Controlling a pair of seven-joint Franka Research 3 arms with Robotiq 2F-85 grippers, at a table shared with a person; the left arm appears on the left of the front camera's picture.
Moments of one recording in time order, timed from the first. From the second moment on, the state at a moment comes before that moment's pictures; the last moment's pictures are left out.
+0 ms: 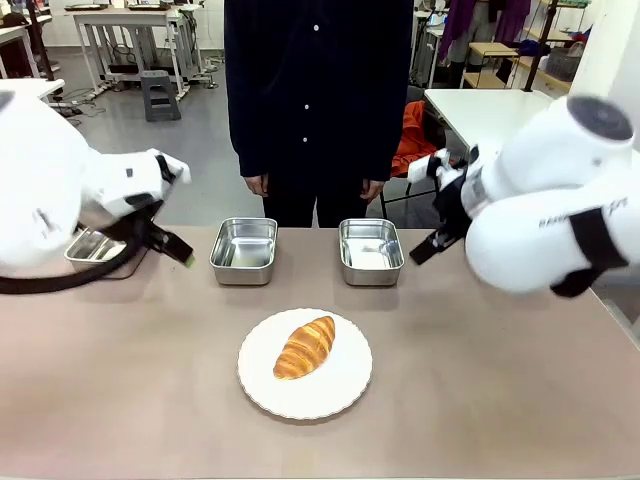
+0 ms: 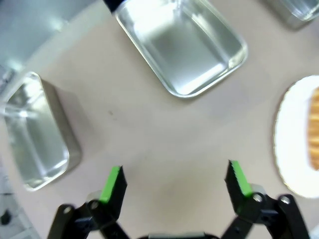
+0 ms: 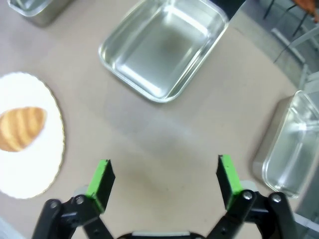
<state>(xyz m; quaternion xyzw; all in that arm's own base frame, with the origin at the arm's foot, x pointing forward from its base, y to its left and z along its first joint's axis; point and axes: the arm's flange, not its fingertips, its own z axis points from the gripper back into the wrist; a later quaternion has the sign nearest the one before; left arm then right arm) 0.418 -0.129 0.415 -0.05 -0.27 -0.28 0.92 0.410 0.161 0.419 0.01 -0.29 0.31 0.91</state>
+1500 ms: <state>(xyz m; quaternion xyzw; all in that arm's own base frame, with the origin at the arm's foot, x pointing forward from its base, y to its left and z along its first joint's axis) 0.423 0.094 0.545 -0.23 -0.28 -0.38 0.85 0.407 -0.029 0.557 0.11 -0.33 0.35 0.87</state>
